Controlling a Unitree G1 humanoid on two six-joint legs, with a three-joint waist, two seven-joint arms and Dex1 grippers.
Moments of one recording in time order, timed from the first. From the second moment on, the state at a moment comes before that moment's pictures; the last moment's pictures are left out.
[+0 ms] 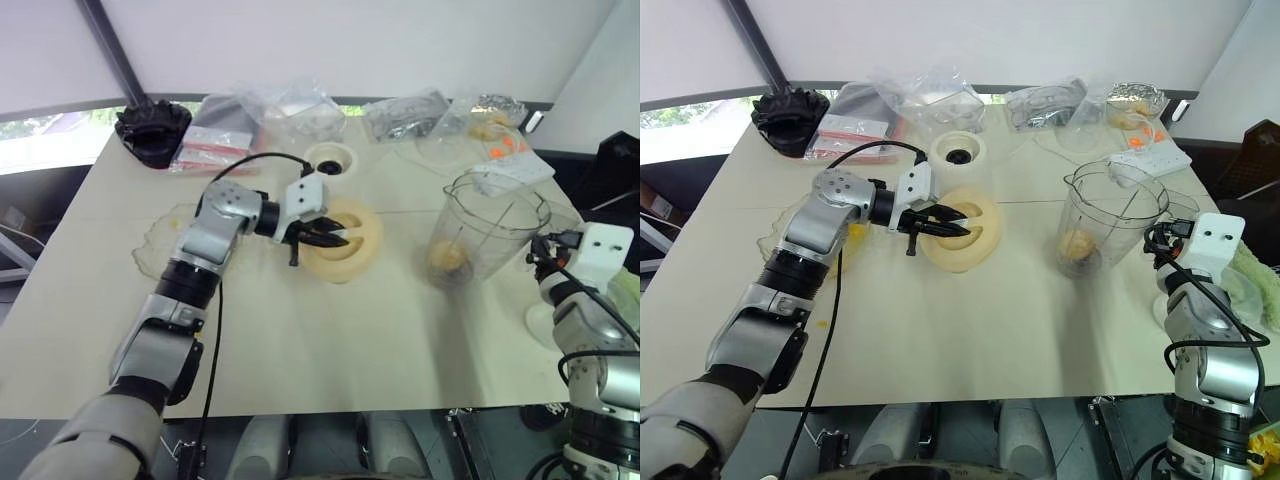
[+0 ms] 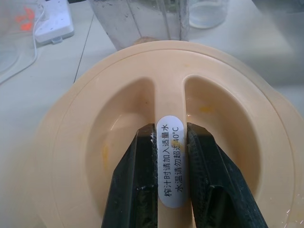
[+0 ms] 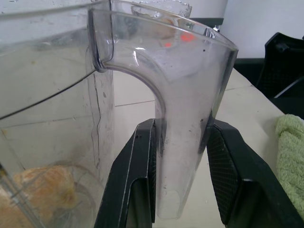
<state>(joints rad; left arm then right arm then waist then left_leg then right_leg) -0.89 0.35 -0.22 0.38 -0.06 0.22 -1.31 -0.10 -0.45 -0.44 -0.23 0.37 0.53 0.01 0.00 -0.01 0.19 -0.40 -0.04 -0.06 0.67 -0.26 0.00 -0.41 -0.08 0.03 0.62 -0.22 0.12</state>
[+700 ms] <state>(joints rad) -1.28 0.45 -0.06 0.54 -0.26 0.33 -1.35 -0.06 -0.33 -0.23 -0.49 0.38 0.60 0.06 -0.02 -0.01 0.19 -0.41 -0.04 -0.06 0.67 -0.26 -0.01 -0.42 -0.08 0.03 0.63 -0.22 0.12</state>
